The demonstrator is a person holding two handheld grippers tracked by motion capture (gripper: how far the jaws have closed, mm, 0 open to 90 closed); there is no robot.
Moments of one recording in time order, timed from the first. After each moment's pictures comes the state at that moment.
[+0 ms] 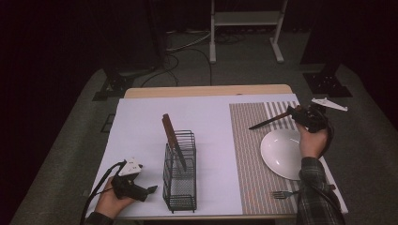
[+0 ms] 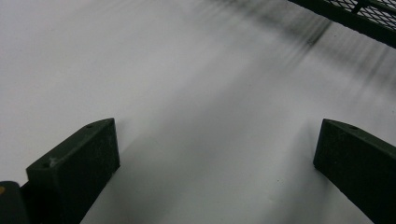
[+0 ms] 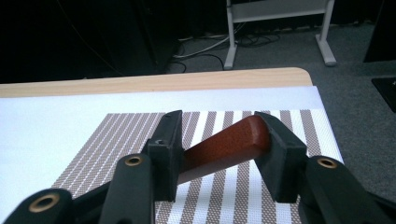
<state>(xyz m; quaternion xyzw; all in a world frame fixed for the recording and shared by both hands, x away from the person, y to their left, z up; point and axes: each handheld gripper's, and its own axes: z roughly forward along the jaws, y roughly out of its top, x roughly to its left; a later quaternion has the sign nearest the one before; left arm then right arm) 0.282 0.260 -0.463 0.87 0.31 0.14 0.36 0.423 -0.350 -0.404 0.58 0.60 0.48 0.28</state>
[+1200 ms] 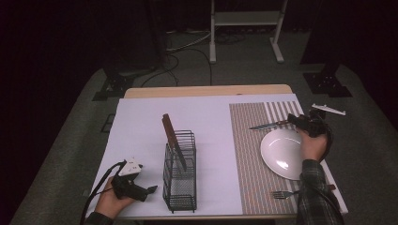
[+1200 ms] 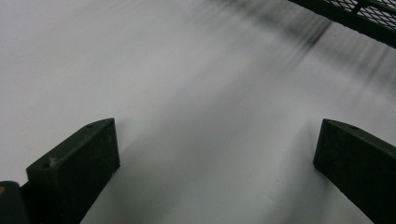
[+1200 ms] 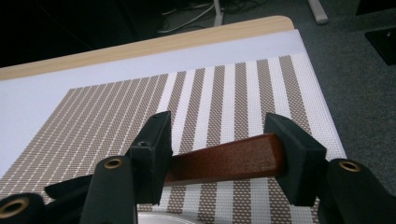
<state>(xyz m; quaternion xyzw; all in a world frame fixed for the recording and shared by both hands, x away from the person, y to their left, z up) 0.282 0.260 -0.463 0.87 0.31 0.14 0.36 0.433 -0.367 -0.439 0.63 0.59 0.44 0.23</state>
